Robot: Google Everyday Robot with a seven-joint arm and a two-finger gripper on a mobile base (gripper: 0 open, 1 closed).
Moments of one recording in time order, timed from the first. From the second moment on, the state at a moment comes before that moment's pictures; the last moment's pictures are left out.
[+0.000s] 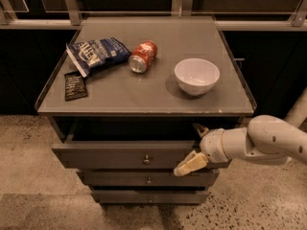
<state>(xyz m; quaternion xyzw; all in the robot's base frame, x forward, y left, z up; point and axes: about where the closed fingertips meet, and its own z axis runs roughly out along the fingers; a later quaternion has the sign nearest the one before) 0.511 -0.120 0.649 -0.46 0.76 0.25 0.38</state>
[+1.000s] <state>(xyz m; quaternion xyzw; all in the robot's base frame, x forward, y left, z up) 0.419 -0.139 0.689 -0.54 0.74 0.26 0.30</state>
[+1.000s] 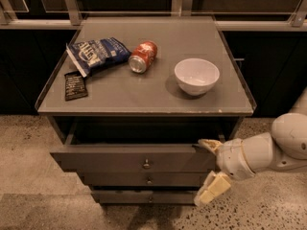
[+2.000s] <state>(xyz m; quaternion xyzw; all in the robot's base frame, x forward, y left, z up) 0.401 -0.145 0.710 -0.57 0.72 0.25 0.30</state>
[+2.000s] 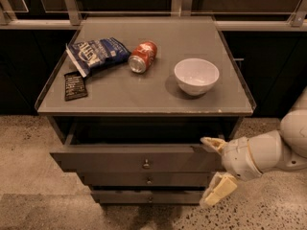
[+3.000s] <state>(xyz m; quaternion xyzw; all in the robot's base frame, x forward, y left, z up) 0.455 -0.108 0.685 -0.60 0.69 0.28 0.29</state>
